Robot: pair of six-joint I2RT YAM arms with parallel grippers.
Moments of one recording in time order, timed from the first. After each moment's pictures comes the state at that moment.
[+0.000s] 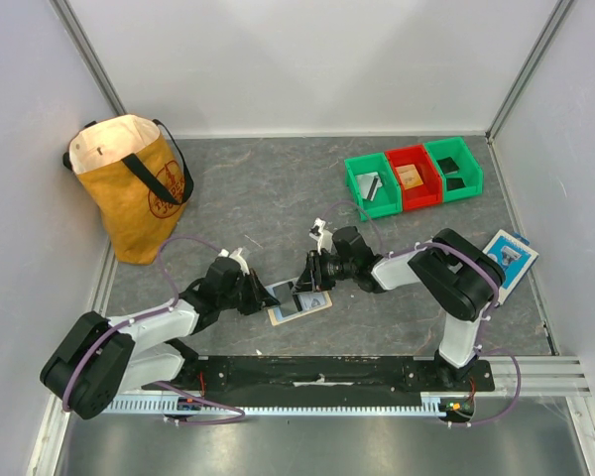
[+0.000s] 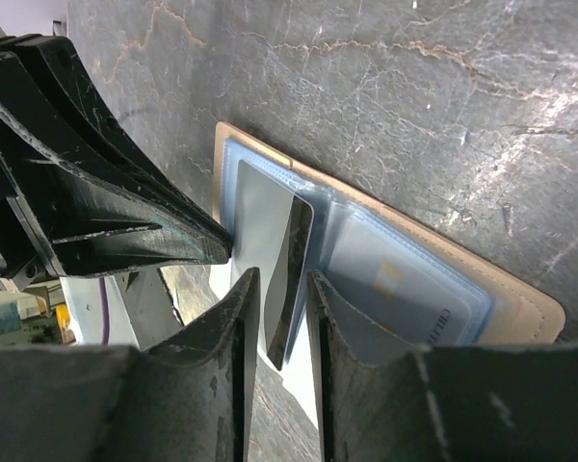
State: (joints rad) left arm -0.57 1.14 0.25 0.14 0.27 -0.89; right arm 0.73 1.84 0.71 0.50 -0.61 0.67
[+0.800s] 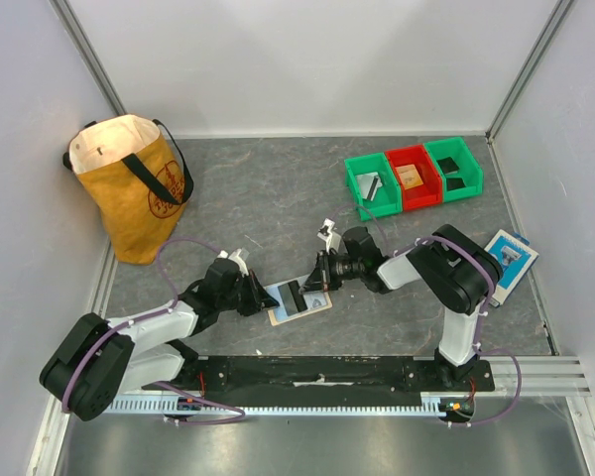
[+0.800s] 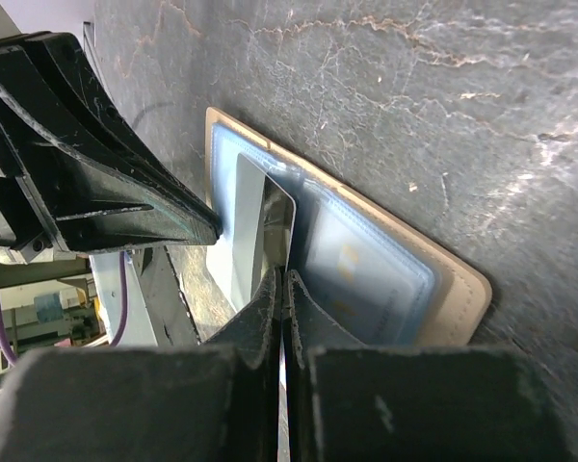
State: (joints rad) left arm -0.56 1.13 0.23 0.16 0.28 -0.90; right arm 0.66 1.89 0.66 0.62 -0.72 0.71
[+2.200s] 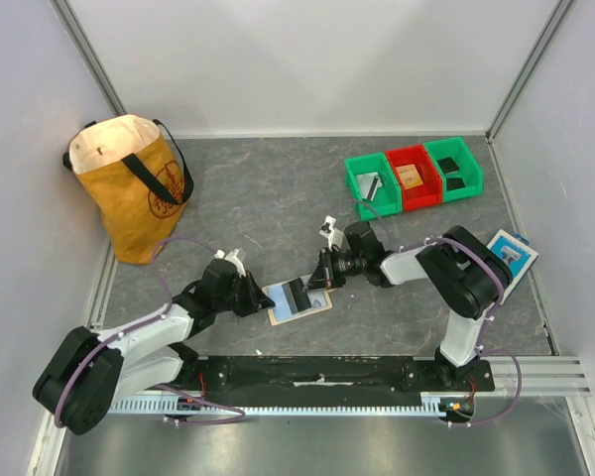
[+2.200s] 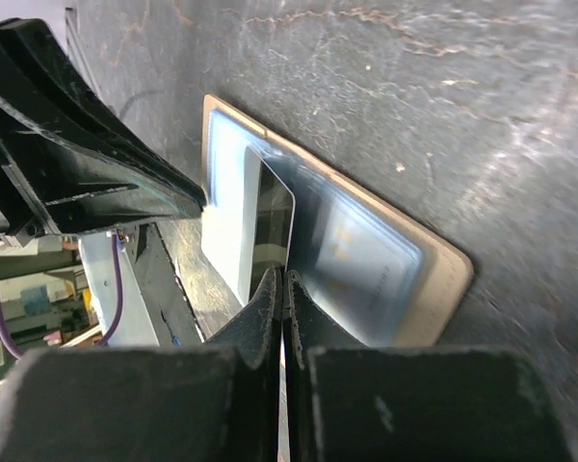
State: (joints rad) left arm -0.56 1.07 0.23 0.08 0.26 -0.87; right arm 0.63 1.86 0.69 0.49 -0.75 0.64
